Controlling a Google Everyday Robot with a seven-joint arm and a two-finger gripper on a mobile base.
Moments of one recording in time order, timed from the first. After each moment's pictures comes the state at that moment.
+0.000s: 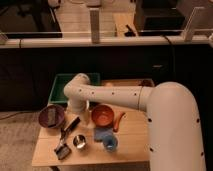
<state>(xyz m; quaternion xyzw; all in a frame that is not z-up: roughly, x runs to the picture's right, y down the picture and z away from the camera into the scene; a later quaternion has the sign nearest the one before) -0.166 0.154 0.805 -0.26 -0.25 -0.44 0.82</state>
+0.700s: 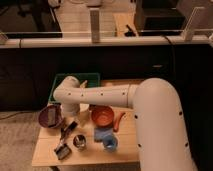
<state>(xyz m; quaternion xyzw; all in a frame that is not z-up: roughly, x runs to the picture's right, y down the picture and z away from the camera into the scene) -0.191 0.170 0.811 -0.28 -0.24 -0.47 0.80</state>
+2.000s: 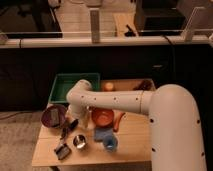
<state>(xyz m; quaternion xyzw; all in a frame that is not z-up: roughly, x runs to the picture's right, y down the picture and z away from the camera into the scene) -0.172 0.171 0.815 -0.23 -0.27 -0.42 0.84</state>
